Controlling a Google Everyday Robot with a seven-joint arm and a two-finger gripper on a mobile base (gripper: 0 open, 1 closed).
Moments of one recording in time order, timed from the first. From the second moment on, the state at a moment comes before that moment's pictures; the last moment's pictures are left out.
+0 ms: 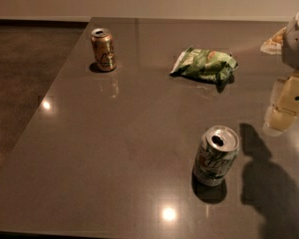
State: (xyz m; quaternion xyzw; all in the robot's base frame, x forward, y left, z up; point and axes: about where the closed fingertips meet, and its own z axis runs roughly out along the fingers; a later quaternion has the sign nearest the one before) arm 0.438 -0.217 0.976 -0.60 0.78 -0.03 0.16
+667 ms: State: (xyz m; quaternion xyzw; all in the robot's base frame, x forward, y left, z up) arm 0.468 -0.224 0.979 -0.58 0.79 -0.02 0.18
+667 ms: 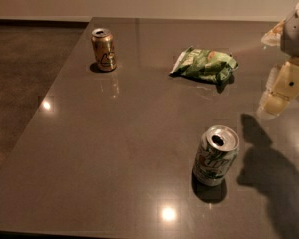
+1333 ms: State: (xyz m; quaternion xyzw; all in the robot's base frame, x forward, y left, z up) arm 0.553 -0.255 0.958 -0.52 0.82 0.02 0.23
